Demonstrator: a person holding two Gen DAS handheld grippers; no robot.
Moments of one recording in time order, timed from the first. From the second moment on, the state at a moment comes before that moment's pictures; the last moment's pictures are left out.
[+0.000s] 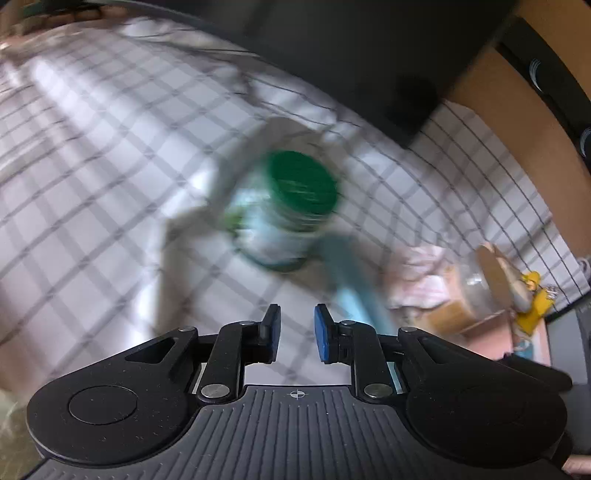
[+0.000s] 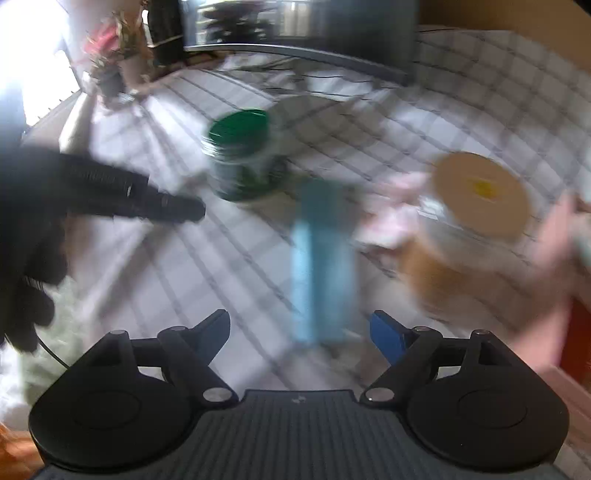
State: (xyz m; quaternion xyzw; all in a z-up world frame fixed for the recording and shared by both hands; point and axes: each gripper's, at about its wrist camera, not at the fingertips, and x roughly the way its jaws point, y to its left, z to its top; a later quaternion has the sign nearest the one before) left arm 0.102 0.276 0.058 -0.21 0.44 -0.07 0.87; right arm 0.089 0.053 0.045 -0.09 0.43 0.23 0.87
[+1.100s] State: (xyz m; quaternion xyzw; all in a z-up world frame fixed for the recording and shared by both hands) left arm 0.127 0.203 0.051 -0.10 0.45 -0.02 0.89; right arm 0.065 -0.015 -0.002 -0.10 0.41 0.17 0.89
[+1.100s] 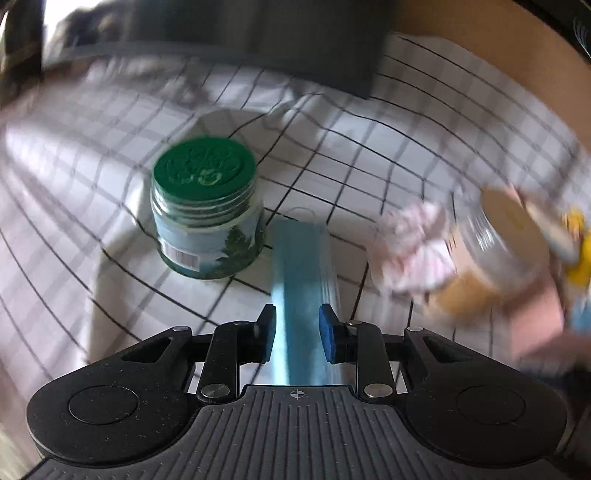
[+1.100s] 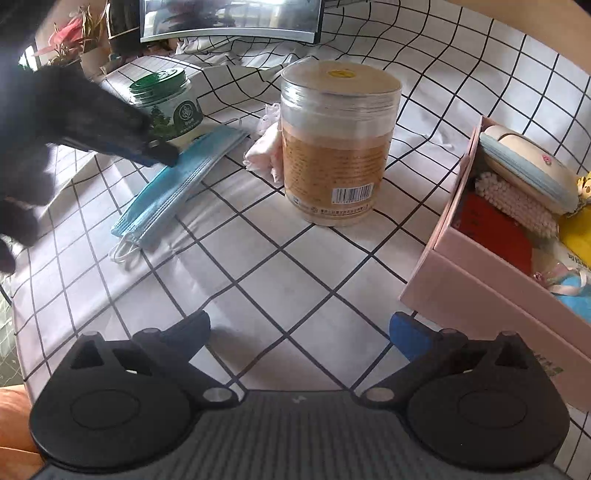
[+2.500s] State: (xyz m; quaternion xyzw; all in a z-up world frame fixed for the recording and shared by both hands) left arm 0.132 0.171 0.033 0.00 0.45 -0.09 0.89; right arm 0.058 -0.018 0.000 -0.10 0.39 0.17 0.90
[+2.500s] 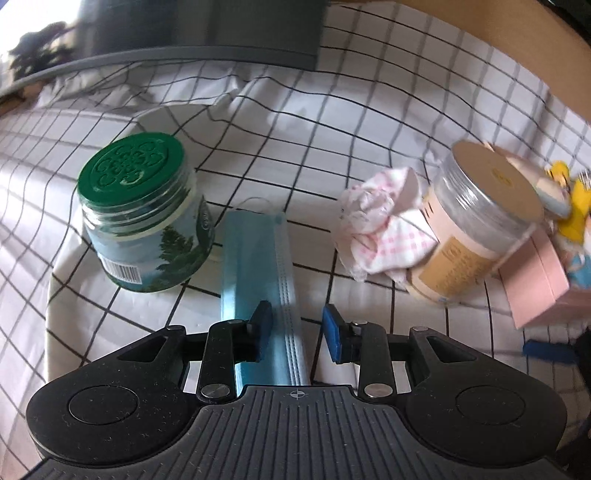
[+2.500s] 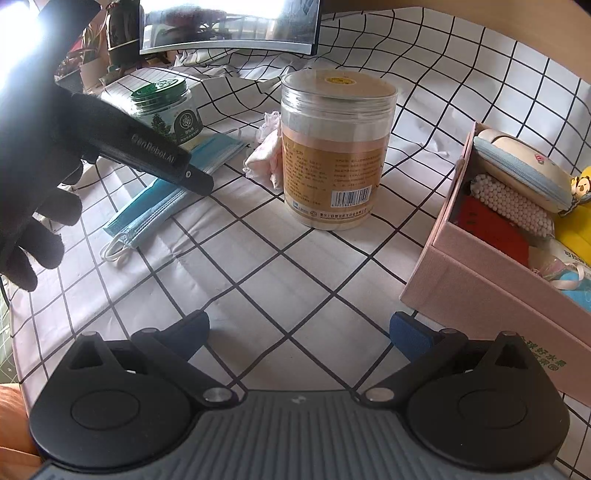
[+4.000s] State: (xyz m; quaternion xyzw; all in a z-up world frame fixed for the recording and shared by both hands) left arm 0.109 0.232 0.036 -0.07 0.44 -0.11 0.89; right arm 0.072 0.058 0.097 -0.24 0.37 0.18 0.88
